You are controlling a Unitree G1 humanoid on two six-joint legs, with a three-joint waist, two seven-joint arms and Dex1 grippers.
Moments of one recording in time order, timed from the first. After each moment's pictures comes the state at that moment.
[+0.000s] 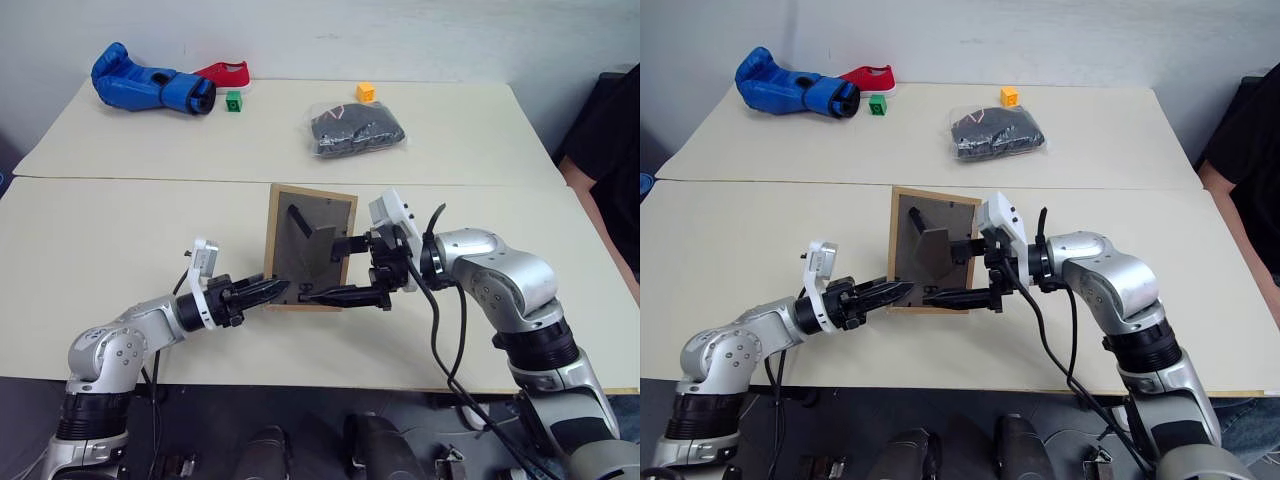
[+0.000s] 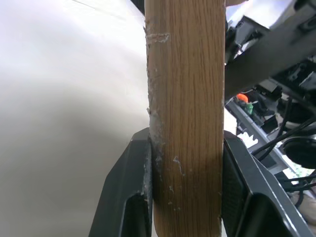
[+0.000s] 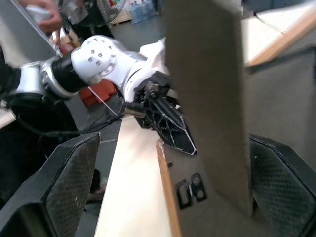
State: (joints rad) left arm -0.26 0.55 0.17 -0.15 -0.98 0.93 -0.76; right arm -0.66 -0.51 0.19 -0.21 0.60 0.66 1.16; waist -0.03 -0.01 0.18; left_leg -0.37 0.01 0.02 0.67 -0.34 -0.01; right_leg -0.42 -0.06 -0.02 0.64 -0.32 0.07
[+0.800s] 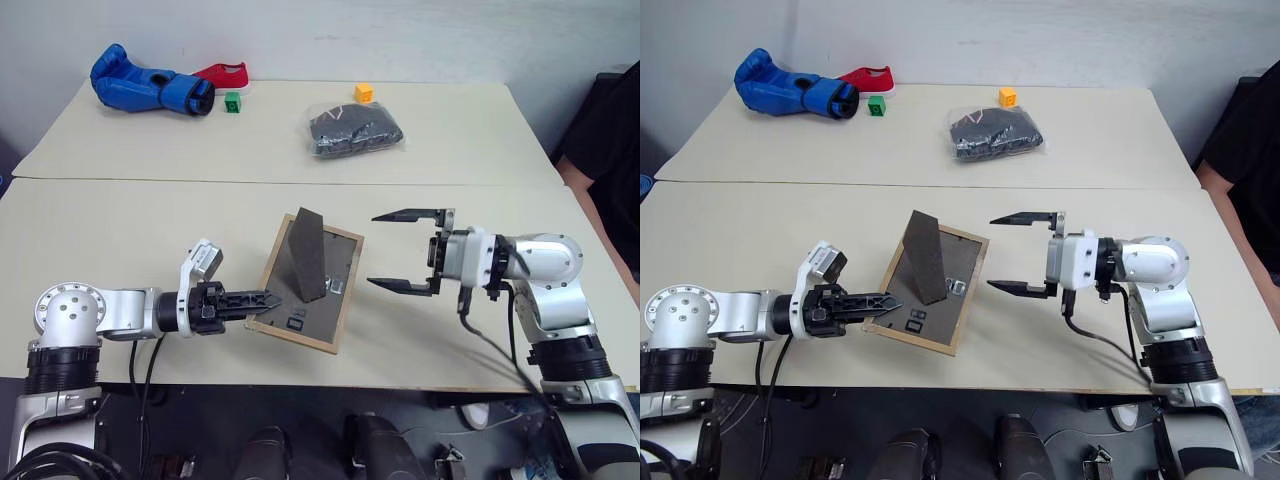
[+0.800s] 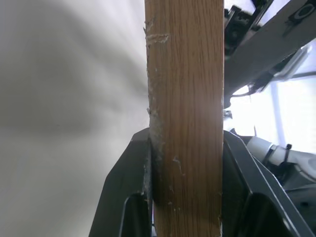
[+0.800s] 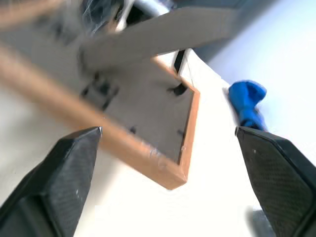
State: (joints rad) left arm -0.50 0.72 0.18 0.21 -1.52 1.61 -0.43; right arm -0.58 -0.58 0.06 0.16 0.15 -0.63 1.23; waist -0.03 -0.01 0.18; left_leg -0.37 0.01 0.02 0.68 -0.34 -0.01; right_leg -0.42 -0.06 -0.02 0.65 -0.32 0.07
